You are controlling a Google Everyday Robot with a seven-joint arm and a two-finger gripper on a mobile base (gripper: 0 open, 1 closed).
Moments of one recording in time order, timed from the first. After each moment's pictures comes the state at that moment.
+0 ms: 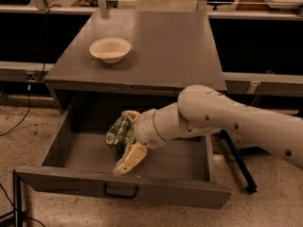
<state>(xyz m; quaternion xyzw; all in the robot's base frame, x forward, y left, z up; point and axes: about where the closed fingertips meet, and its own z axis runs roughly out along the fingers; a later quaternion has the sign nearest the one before) 0.475 0.087 0.750 -0.62 0.63 0.28 0.37</state>
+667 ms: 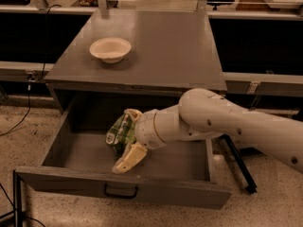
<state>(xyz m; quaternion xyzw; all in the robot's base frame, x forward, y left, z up) 0.479 0.085 0.753 -0.62 0.64 0.25 0.39</state>
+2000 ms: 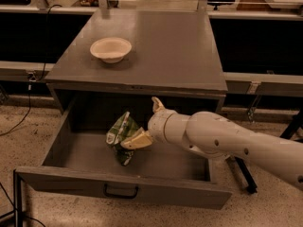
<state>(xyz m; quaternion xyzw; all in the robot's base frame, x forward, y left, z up) 0.560 0.033 0.740 -0.46 0.71 0.14 0.51</state>
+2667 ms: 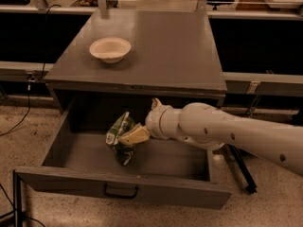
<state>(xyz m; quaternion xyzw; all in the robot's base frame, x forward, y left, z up) 0.581 0.037 0.725 -0.43 0.75 0.16 0.47</state>
